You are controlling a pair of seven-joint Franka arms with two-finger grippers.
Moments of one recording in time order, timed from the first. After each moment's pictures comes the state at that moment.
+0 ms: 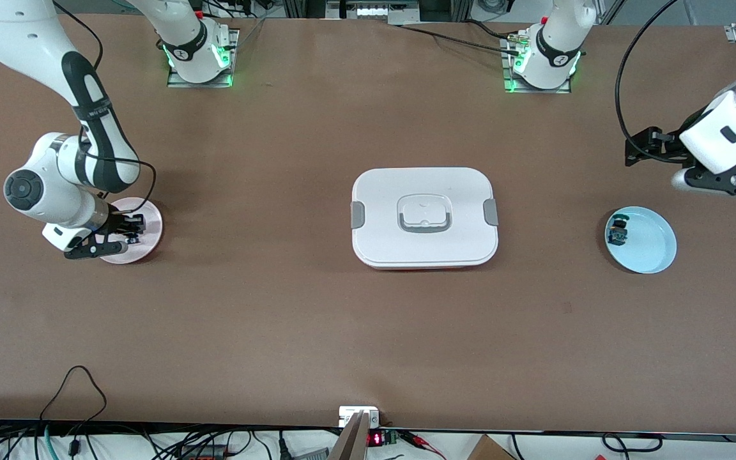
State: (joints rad) left arm 0.02 0.05 -0.09 -1.59 0.03 1.52 0.04; right arm 0.04 0.48 -0.19 -2.10 0.03 2.47 -0.31
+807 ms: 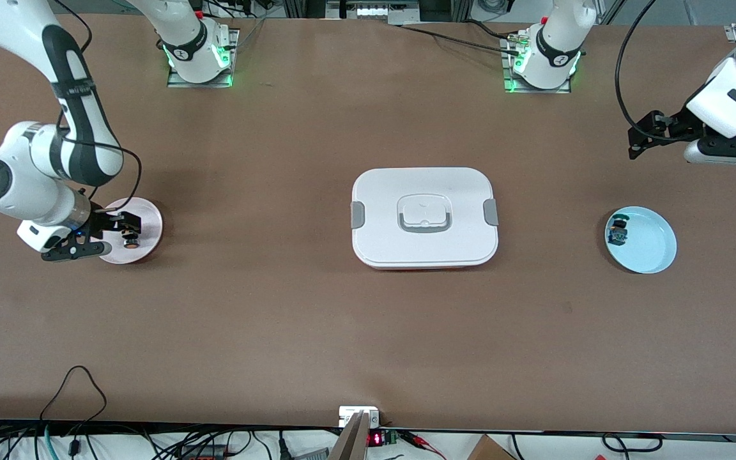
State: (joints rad) left arm -0.03 -0.10 -0.05 -1.76 0.03 1.68 -0.01; right arm 0.07 0.31 -0.17 -2.00 0.03 2.27 -0.27
